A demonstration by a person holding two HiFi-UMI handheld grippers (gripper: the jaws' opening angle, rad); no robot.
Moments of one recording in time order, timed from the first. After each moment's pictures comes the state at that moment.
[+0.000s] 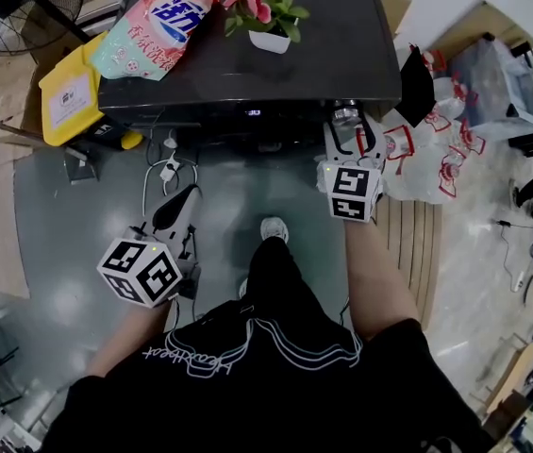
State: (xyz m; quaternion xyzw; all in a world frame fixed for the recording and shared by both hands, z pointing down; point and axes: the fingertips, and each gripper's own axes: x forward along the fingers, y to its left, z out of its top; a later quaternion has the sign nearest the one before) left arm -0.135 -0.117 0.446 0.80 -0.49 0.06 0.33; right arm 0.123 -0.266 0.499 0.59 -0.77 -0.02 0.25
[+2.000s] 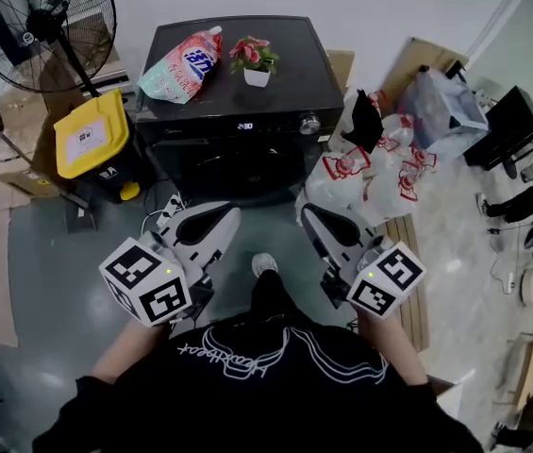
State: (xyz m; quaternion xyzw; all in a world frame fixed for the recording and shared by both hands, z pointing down) left arm -0.083 0.043 0.259 0.93 -0.29 -0.02 0.21; right arm 0.019 0.046 0.268 0.36 -0.92 0.14 -0.01
